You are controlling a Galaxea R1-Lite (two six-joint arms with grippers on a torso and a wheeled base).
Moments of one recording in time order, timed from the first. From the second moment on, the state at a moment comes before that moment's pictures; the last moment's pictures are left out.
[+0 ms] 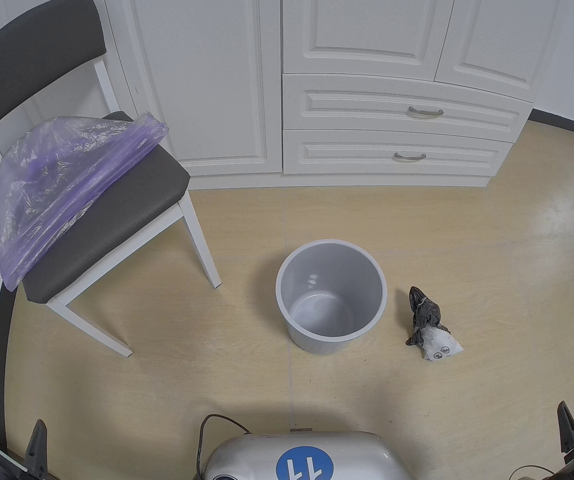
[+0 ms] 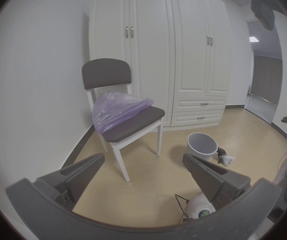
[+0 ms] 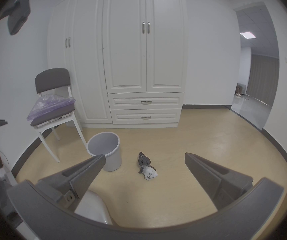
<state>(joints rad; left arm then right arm) 0.00 0.02 -0.02 0.00 0.00 0.03 0.00 0.02 -0.02 0.00 -0.01 -0.02</state>
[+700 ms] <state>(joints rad) -0.01 0.03 -0.12 -0.12 0.00 -0.03 0.01 0.05 -0.12 -0.10 0.03 0.02</state>
